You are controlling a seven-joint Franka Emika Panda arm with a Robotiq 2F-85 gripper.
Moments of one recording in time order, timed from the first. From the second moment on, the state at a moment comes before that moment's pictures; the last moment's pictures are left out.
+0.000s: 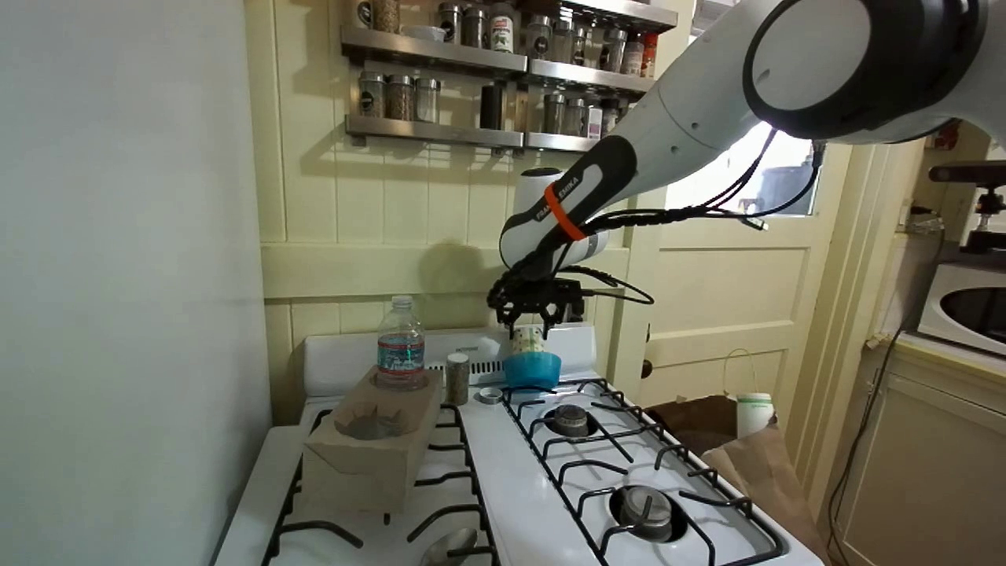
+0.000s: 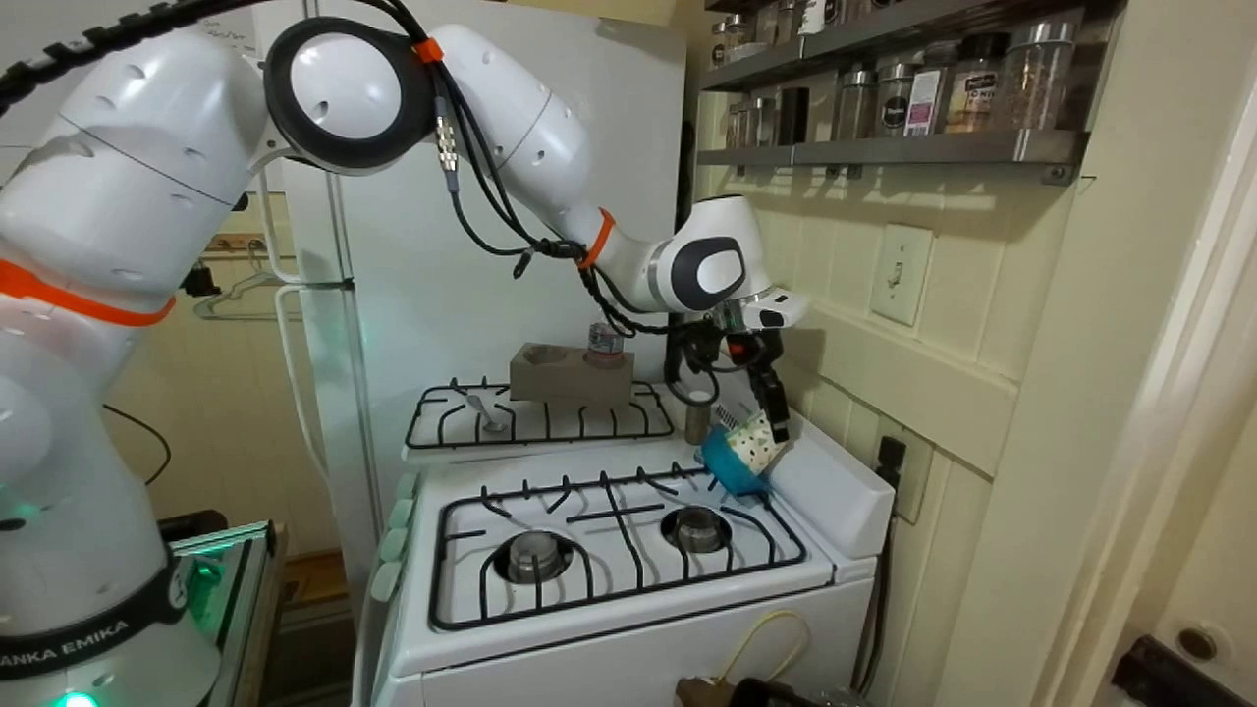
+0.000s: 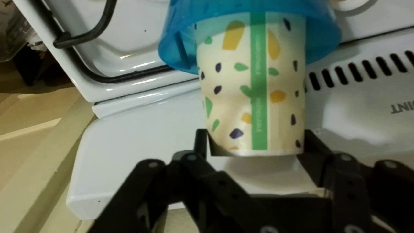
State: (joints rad) arm 0.13 0.62 -0.14 -1.59 -0.19 2.49 0.62
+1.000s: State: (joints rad) arm 0.17 0.34 -0.24 -1.75 -0.29 2.49 0.64
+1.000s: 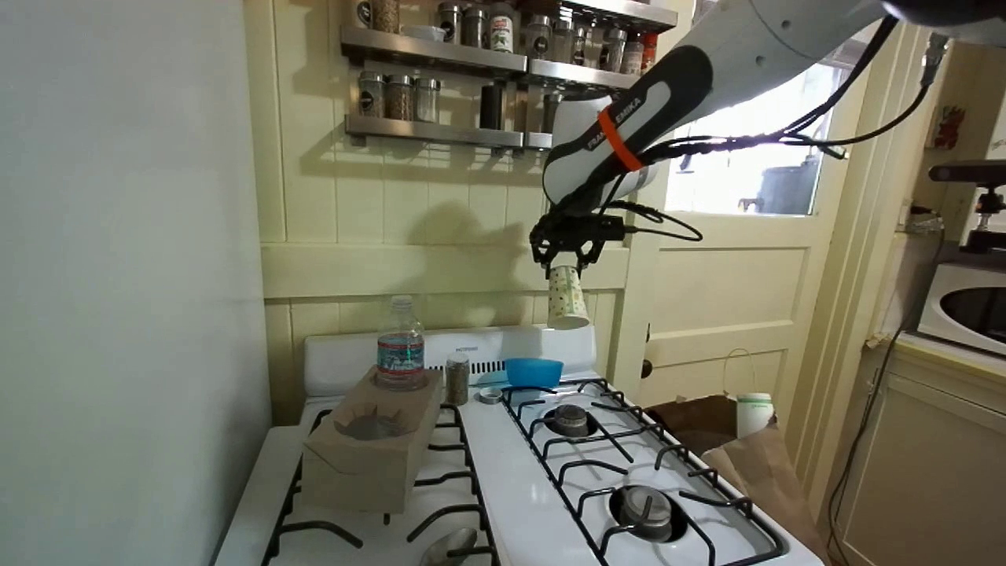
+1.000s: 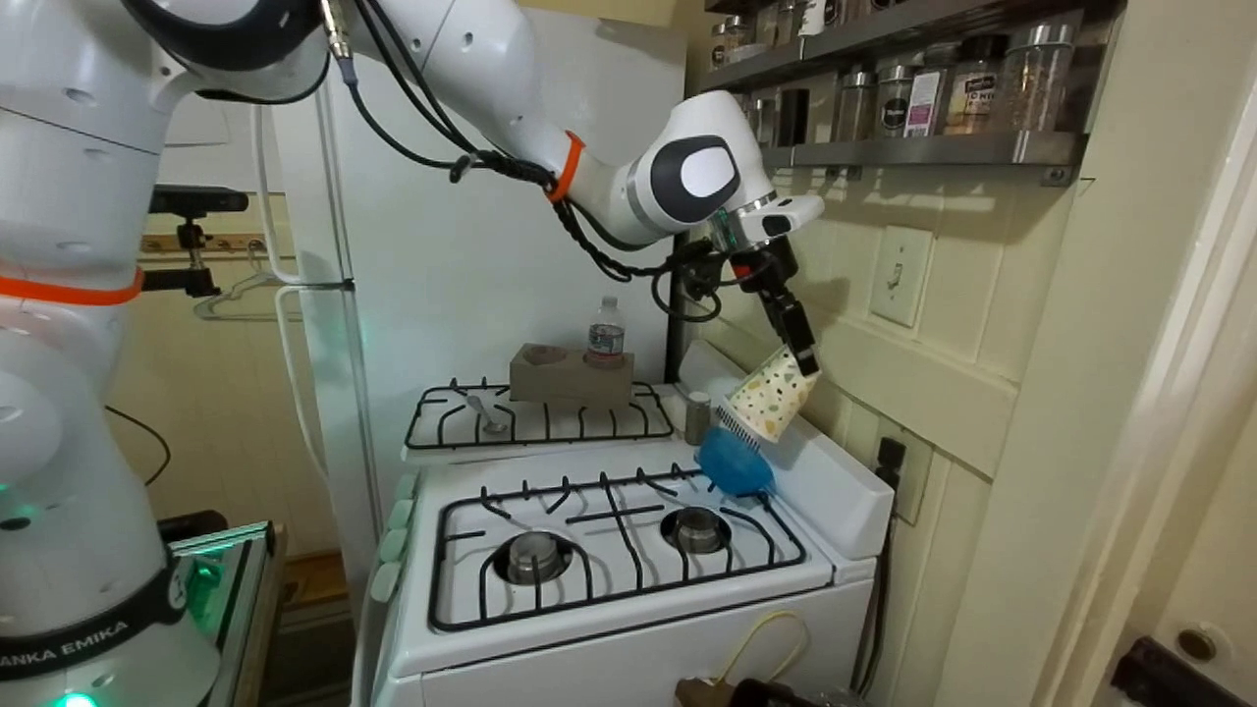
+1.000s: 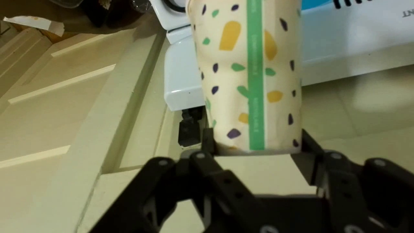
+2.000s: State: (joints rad) arm 0.07 0.18 0.06 -2.03 0.12 2.36 -0.06
